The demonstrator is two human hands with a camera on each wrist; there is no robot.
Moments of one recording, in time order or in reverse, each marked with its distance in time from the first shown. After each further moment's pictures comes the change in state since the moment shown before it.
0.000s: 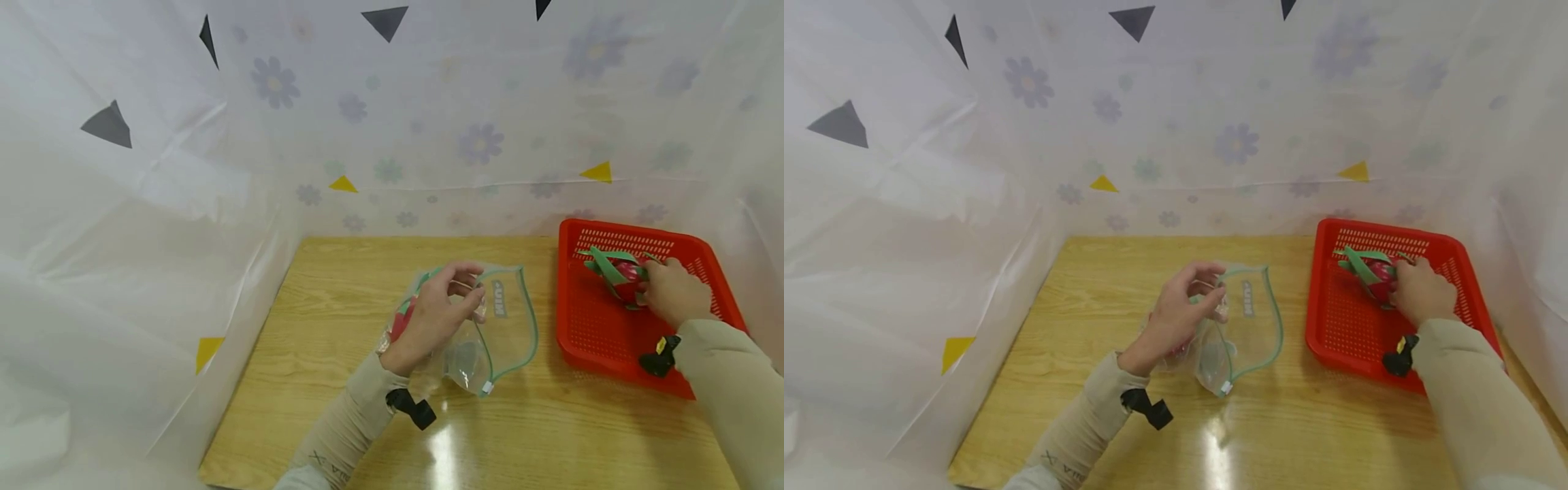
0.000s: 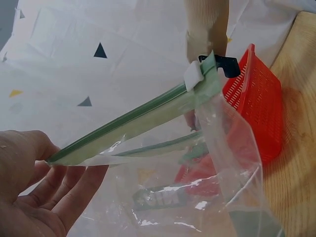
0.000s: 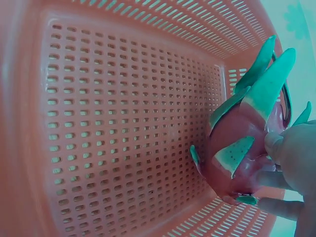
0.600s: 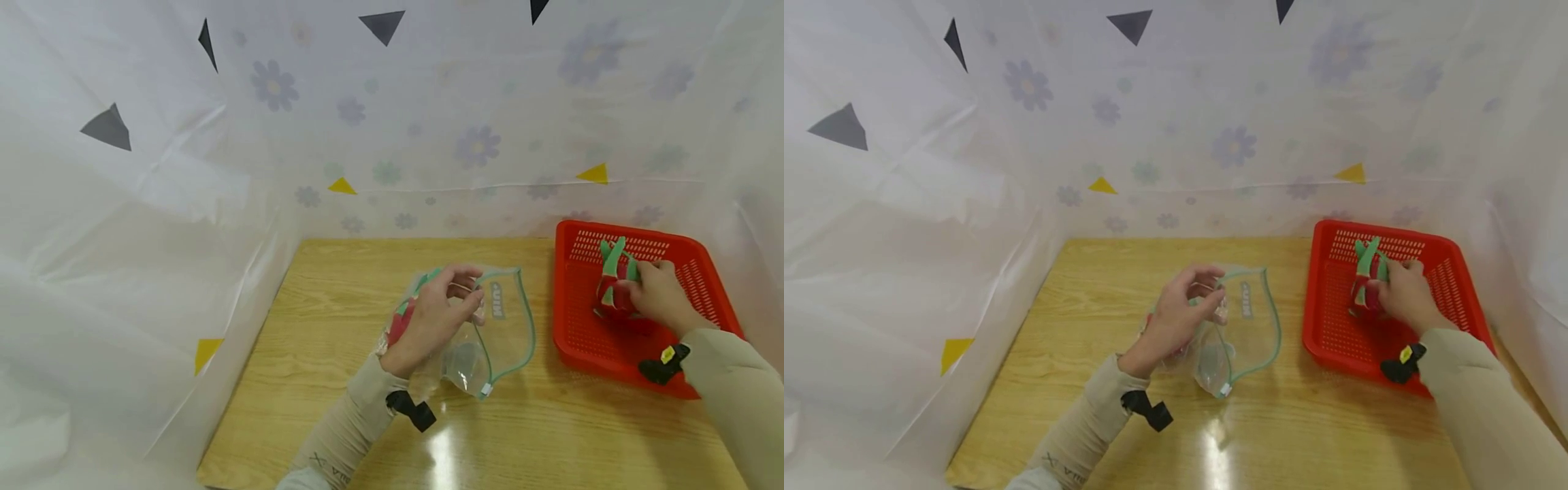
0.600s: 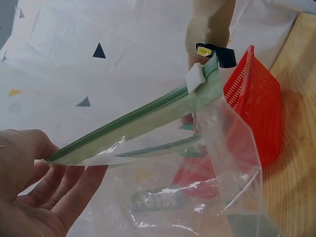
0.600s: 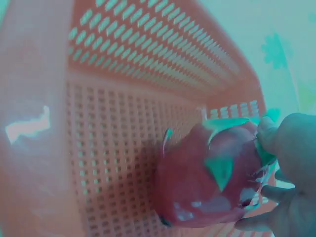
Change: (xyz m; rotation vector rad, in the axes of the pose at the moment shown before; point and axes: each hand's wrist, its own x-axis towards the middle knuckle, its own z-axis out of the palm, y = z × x) left_hand 0.000 -0.003 0.000 -0.040 0.008 -0.010; right_hand 0.003 -0.012 0.009 0.225 0.003 -0.050
